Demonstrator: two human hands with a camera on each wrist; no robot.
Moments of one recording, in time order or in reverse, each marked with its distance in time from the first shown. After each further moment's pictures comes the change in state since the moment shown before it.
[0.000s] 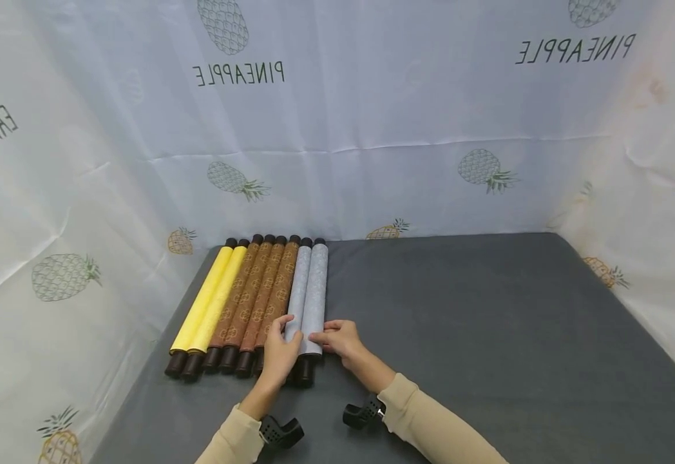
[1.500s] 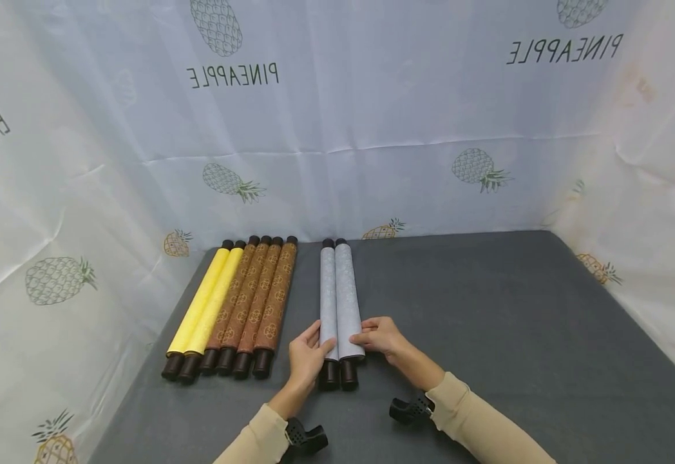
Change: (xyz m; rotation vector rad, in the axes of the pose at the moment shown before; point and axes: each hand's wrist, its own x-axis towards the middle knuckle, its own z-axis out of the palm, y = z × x) left_hand -0.015 0.003 0.048 -0.339 -0.109 -0.117; right_hand -0.010 -0.005 -0.083 -0.154 -0.029 0.043
